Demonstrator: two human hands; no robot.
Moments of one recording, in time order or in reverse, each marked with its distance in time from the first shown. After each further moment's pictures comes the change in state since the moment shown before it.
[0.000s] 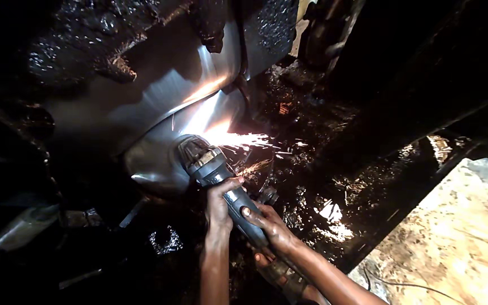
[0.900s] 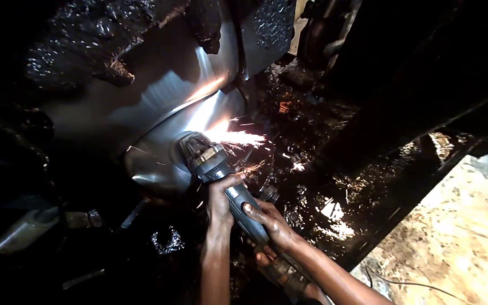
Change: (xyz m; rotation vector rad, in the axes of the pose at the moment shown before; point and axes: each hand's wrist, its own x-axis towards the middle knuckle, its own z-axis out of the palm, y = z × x) left_hand 0.004 0.001 0.002 0.078 0.002 0.023; right_hand 0.004 0.000 -0.002 0.028 -0.019 -0.035
